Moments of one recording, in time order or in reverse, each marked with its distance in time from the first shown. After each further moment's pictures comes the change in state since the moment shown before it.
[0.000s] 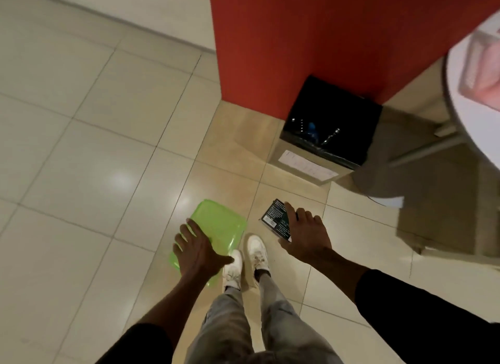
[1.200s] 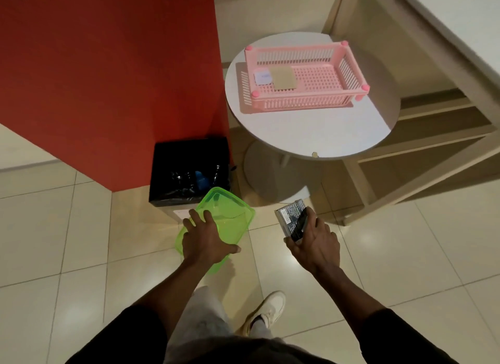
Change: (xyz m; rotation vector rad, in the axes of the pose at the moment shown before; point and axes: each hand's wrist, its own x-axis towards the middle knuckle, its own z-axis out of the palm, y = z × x) left_hand -0.136 0.455 0.014 0.387 0.113 0.597; right_hand -0.199 0.367 -0.023 0.464 0.405 0.773
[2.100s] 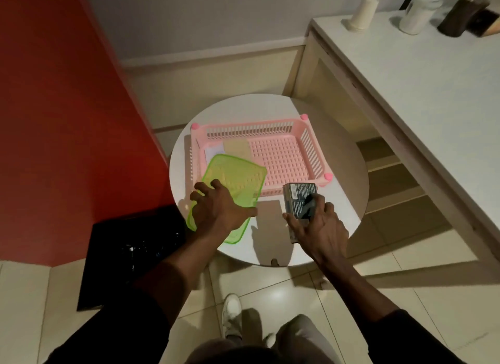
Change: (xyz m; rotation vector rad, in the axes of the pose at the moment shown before) left_hand 0.263 0.304 -0.212 -0.121 0.113 0.014; right_hand 0.346 0.063 -0.162 0.046 0.289 0.065
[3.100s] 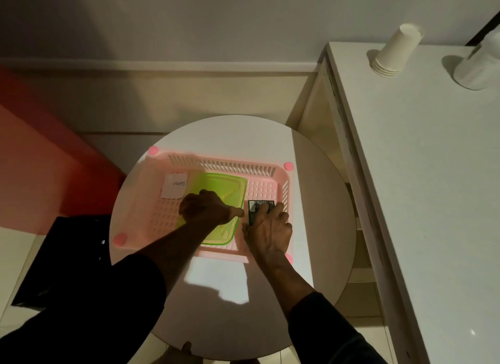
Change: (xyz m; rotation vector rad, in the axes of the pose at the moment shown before) left_hand 0.179 0.199 0.027 0.042 -0.163 -0.417; right_hand 0.255 0.023 0.078 -0.187 -0.276 -0.173
